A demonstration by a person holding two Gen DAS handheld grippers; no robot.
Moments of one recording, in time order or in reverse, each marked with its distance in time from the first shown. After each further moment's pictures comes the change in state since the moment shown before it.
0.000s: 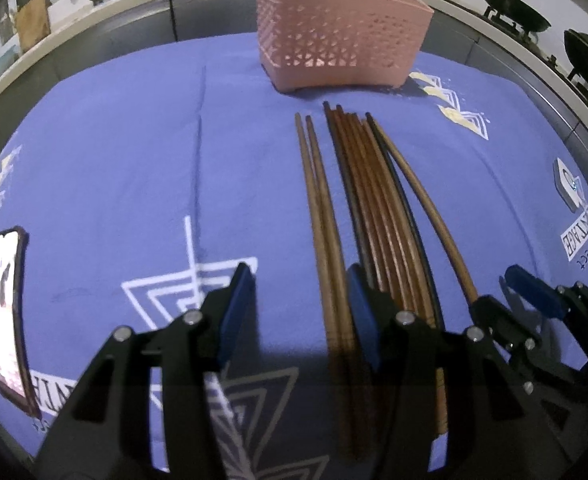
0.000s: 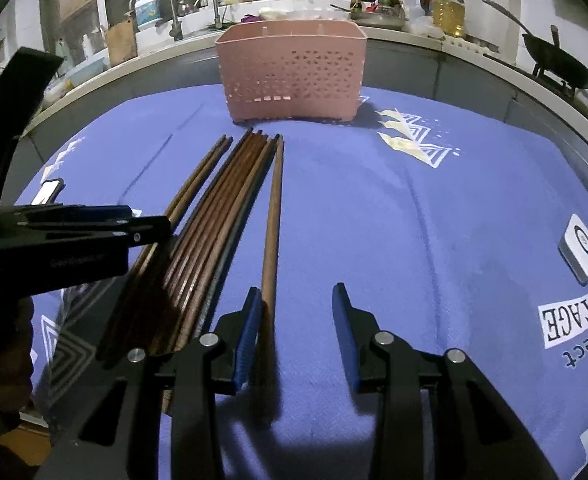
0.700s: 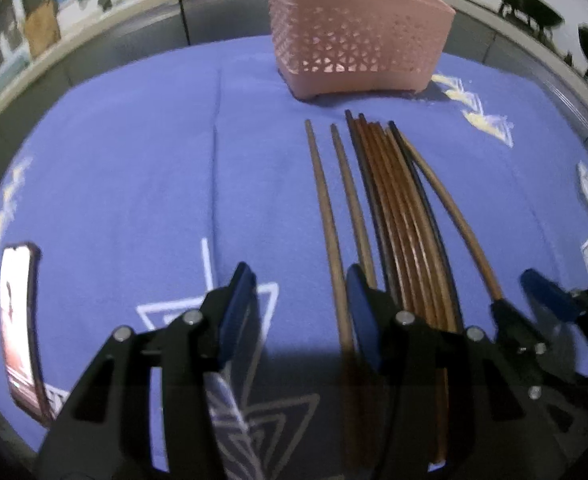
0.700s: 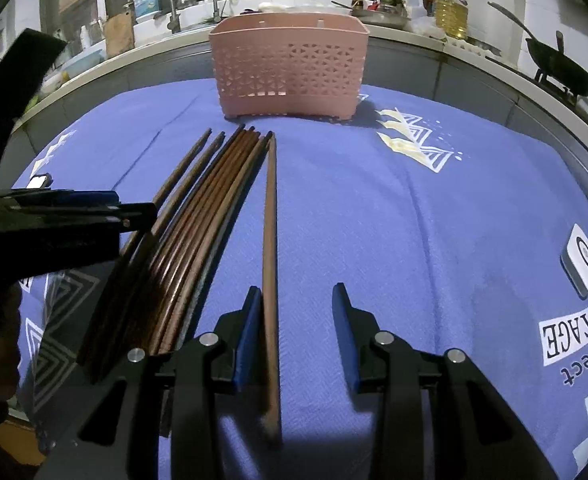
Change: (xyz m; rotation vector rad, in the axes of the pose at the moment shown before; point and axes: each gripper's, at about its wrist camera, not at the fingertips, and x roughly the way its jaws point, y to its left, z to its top) left arm 0.011 -0.010 0.012 0.034 -0.014 0.101; right arm 0.013 -0.006 0.006 -0.019 0.015 -0.032
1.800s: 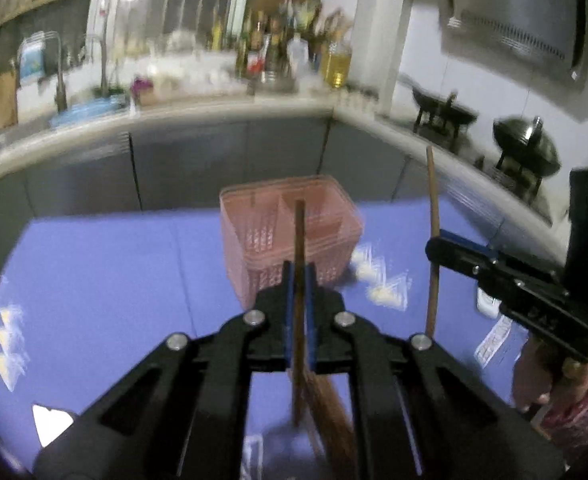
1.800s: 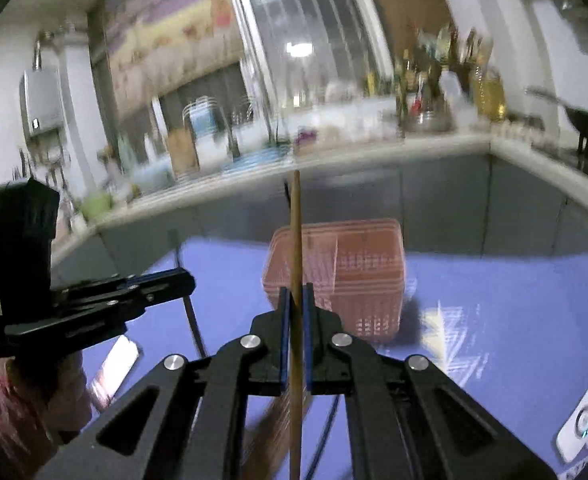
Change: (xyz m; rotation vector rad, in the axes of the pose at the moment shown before) left arm -0.130 0.032 0.119 0.035 -0.401 -0.302; right arm -0.087 -0.032 0.170 0.054 -0.402 0.309
